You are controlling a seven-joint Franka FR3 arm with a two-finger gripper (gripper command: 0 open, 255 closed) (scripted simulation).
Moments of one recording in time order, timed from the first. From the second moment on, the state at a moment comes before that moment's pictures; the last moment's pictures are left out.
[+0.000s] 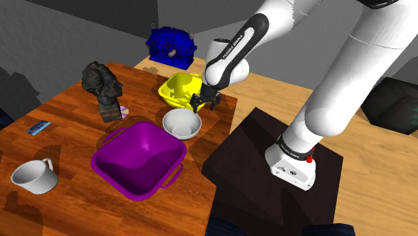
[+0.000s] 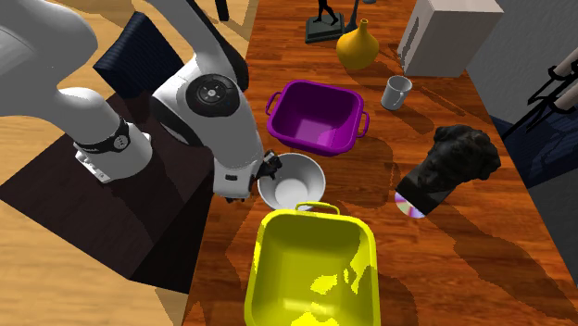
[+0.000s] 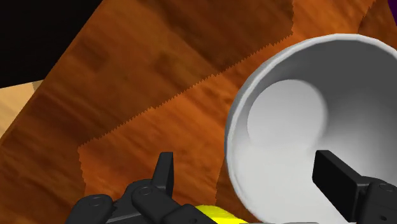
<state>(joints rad) 0.03 0.09 0.10 -2.67 0.28 2.78 0.34</state>
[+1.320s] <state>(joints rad) 0.02 0.29 0.14 -2.62 0.36 2.93 0.28</state>
